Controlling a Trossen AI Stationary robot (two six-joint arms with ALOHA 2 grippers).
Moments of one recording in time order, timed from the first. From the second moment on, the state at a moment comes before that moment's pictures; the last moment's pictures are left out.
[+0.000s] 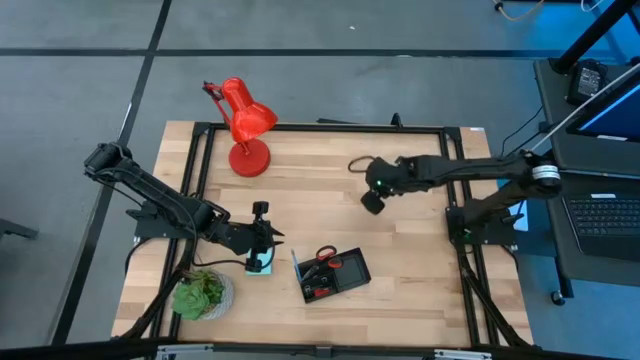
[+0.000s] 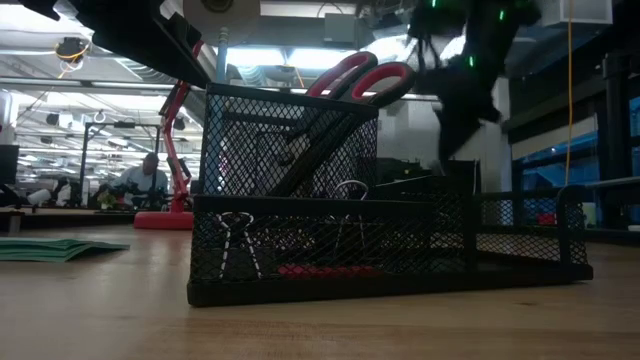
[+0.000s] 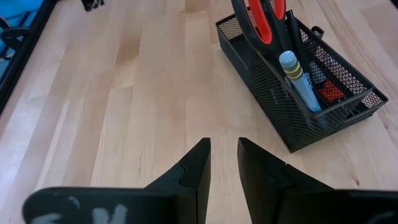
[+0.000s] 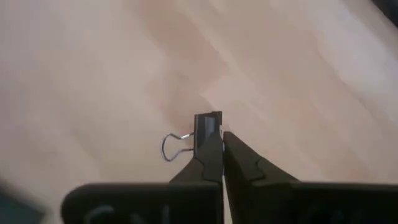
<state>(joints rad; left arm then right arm) -0.45 1.20 0.75 -0.29 -0.45 -0.14 -0.13 1.42 1.02 -0.80 0.28 0.53</state>
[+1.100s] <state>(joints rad) -0.45 1.20 0.75 -0.28 -0.51 -0.12 0.61 1.63 1.12 -0.21 0.29 0.25</state>
